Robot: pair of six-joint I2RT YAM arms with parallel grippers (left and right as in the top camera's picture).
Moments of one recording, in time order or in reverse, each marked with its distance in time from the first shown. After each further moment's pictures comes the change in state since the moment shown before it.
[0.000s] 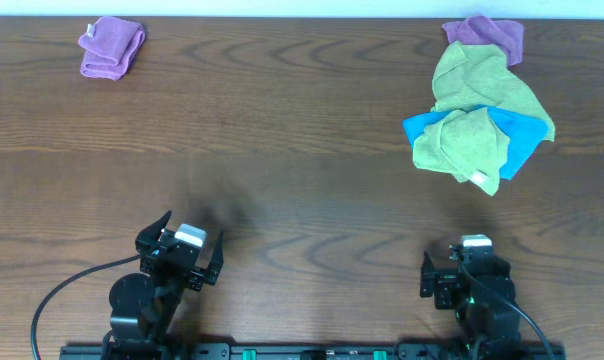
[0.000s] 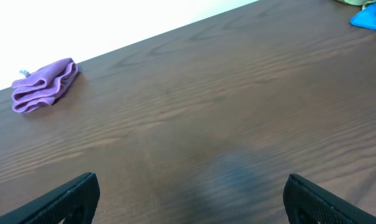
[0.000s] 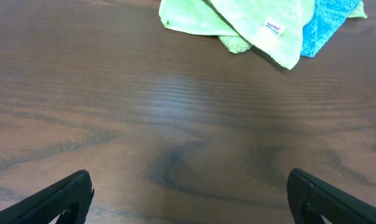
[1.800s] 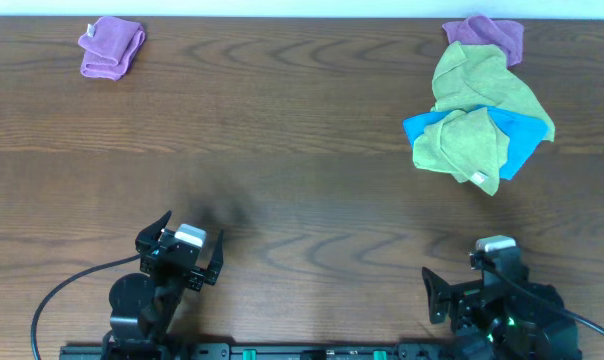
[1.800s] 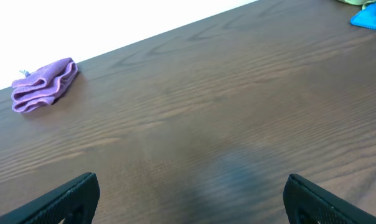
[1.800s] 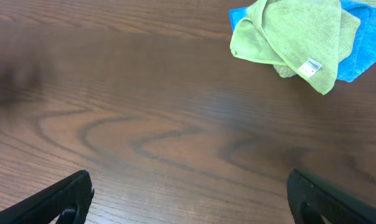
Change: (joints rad) left arm 0.001 0.001 0.000 -0.001 0.000 0.000; right arm 0.216 0.292 0.568 -0.335 -0.100 0.192
